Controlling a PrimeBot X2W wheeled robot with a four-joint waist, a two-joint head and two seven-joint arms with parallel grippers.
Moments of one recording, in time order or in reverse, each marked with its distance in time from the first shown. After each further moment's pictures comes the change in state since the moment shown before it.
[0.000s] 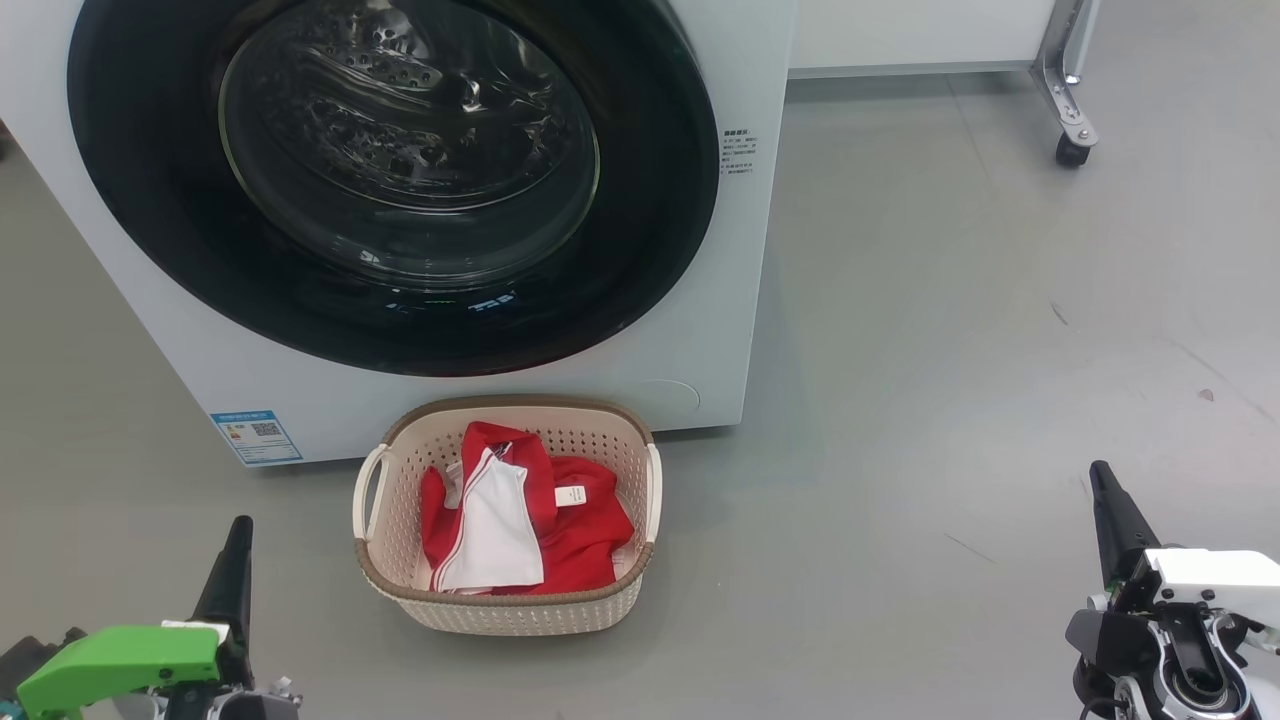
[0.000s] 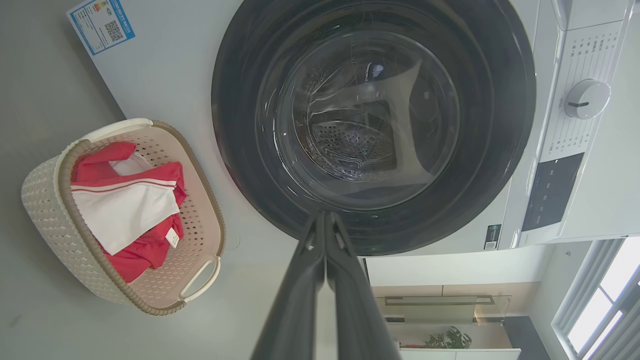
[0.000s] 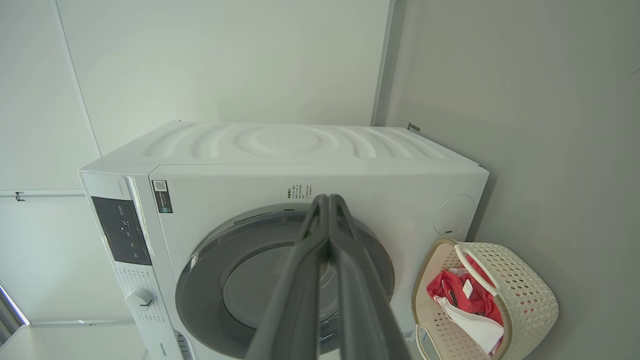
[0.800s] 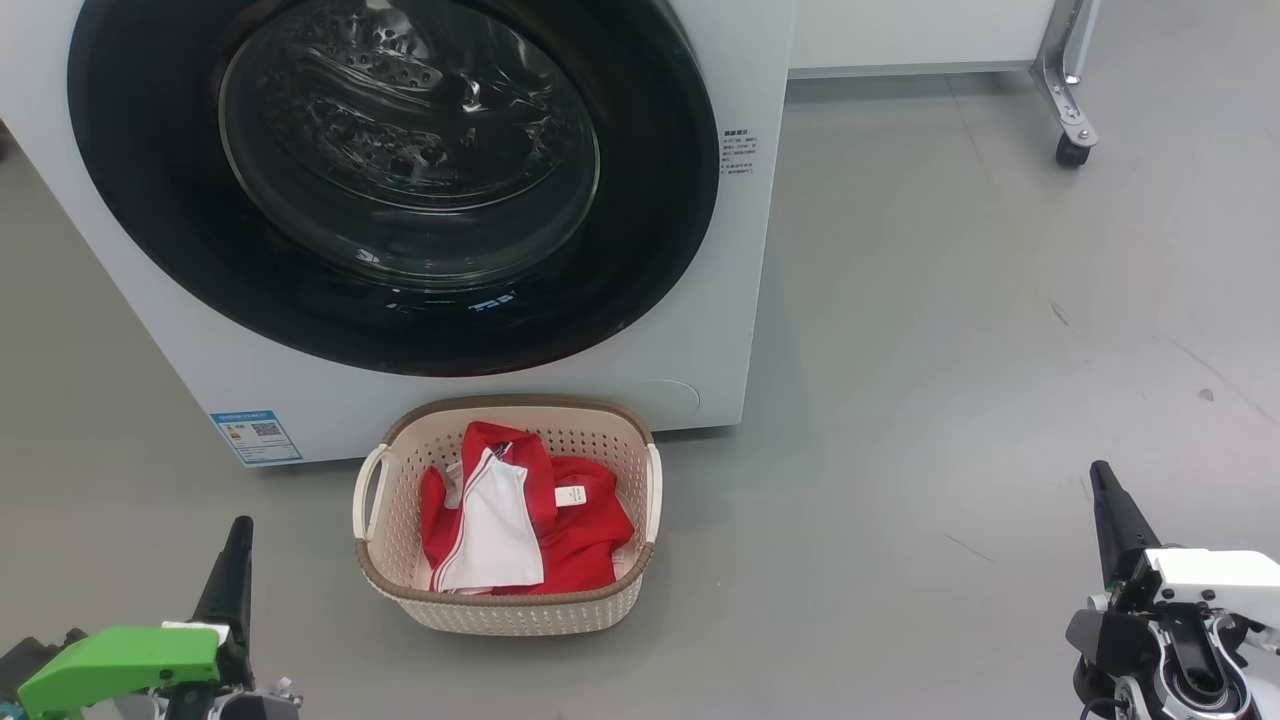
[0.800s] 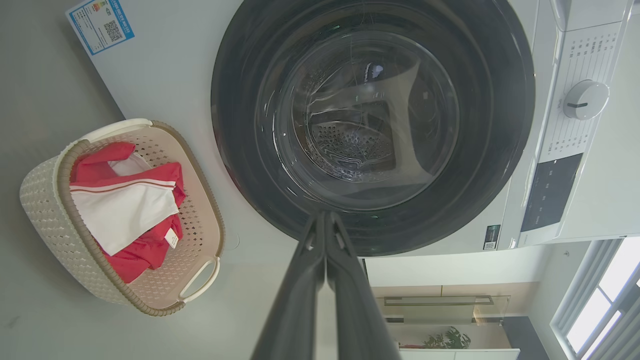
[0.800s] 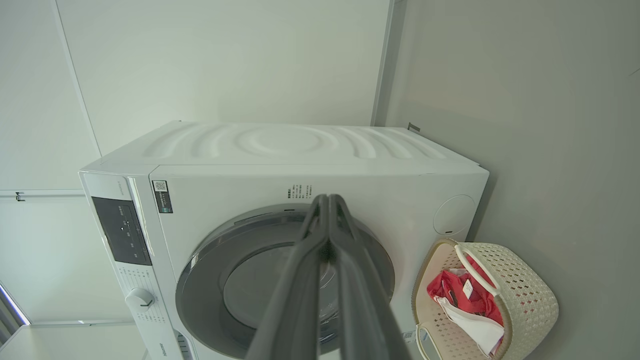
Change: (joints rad) left arm -0.003 -0.002 0.002 0.007 0.000 -0.007 0.000; right arm 0.000 0.000 -0.001 0.000 0.000 0.000 0.000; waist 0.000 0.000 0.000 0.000
